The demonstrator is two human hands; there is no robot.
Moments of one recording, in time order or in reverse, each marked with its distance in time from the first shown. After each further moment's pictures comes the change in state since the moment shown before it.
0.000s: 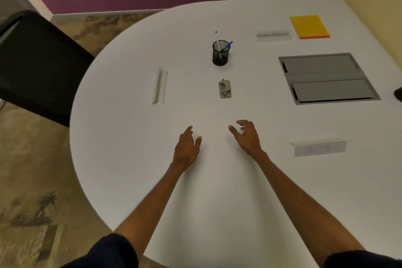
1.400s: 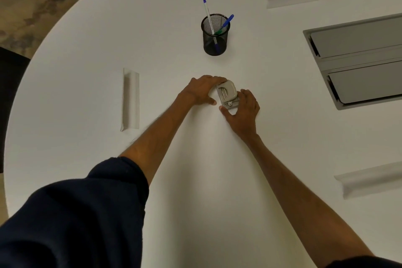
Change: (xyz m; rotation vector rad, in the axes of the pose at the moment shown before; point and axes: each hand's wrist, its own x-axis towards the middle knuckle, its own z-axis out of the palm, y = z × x) left_hand 0.381 0.047 0.049 0.546 -0.472 0.522; right_hand 0.249 0.035 0.096 -0.249 0.349 -0.173
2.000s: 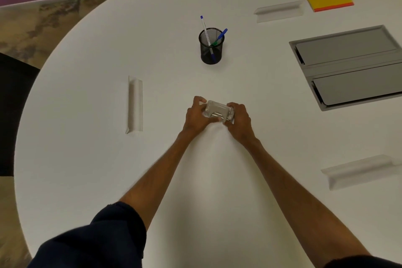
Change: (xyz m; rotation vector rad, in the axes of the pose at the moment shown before) left_hand -0.077 0.041 0.048 -0.779 0.382 -0.344; right_hand -0.021 -0.012 -0.041 0.184 -0.271 0.022
